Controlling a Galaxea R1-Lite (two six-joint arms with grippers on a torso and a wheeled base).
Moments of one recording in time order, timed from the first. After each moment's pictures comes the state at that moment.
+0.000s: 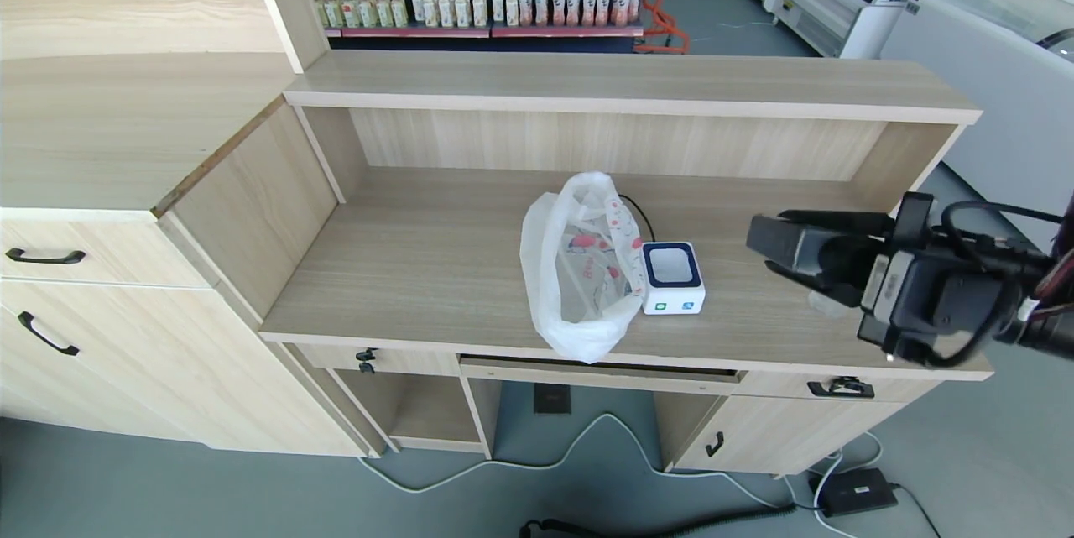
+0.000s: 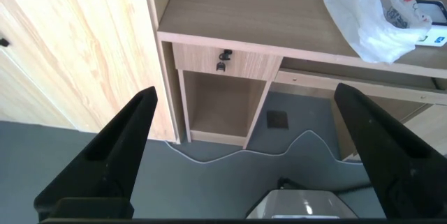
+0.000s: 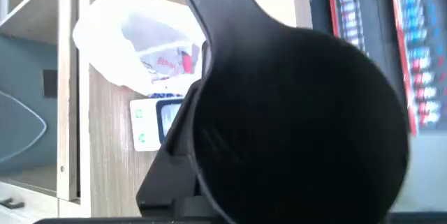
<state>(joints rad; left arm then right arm) -0.01 0.00 0.00 0.00 0.00 -0.07 0.24 1.41 -0.66 -0.62 0.50 -1.42</state>
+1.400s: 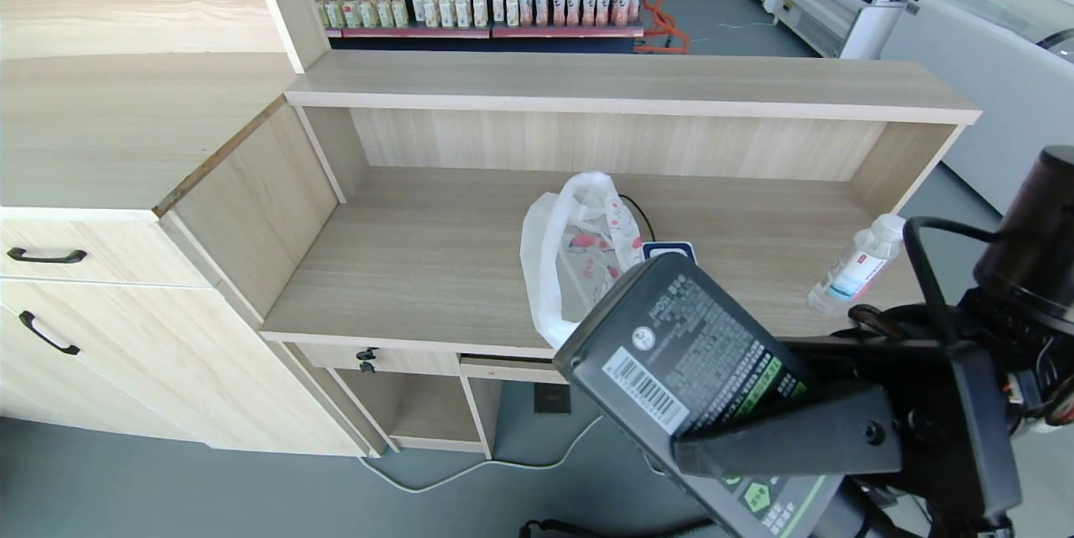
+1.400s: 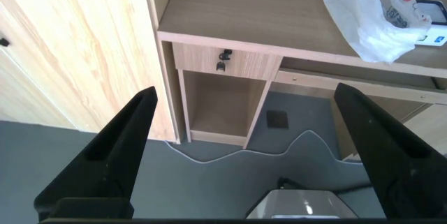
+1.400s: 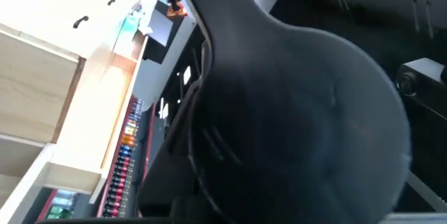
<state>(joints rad) -0.01 0.00 0.00 0.00 0.00 -0.07 0.71 1.48 -0.67 -0.86 1.08 -2.45</state>
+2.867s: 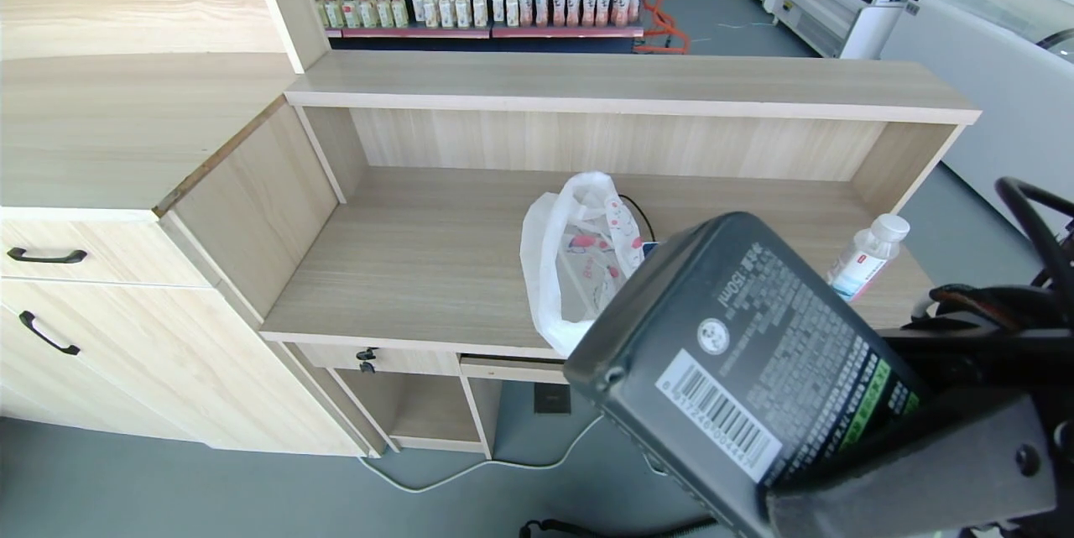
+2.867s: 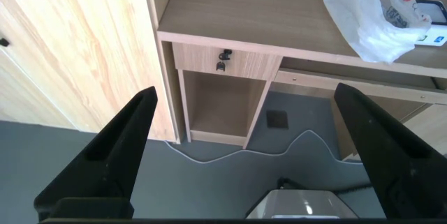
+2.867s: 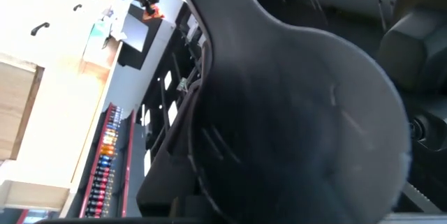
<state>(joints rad) -0.01 0.00 0.00 0.00 0.00 -0.07 0.77 1.40 -0.70 -0.86 1.09 -2.37</state>
